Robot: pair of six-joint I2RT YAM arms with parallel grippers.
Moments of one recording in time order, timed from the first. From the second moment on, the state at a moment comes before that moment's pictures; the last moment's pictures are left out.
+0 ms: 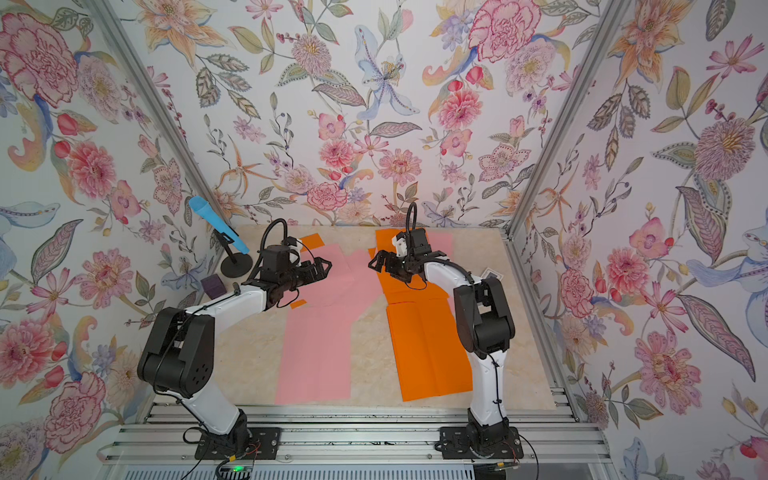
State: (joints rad) left arm -0.25 1.71 1.04 0.09 0.26 -0.52; right arm 0.37 2.10 1.57 -0.28 -0.54 0.55
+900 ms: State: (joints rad) left arm -0.41 2.31 1.59 0.47 0.57 -0.79; right arm 0.06 2.16 1.68 -0.42 -0.45 0.43
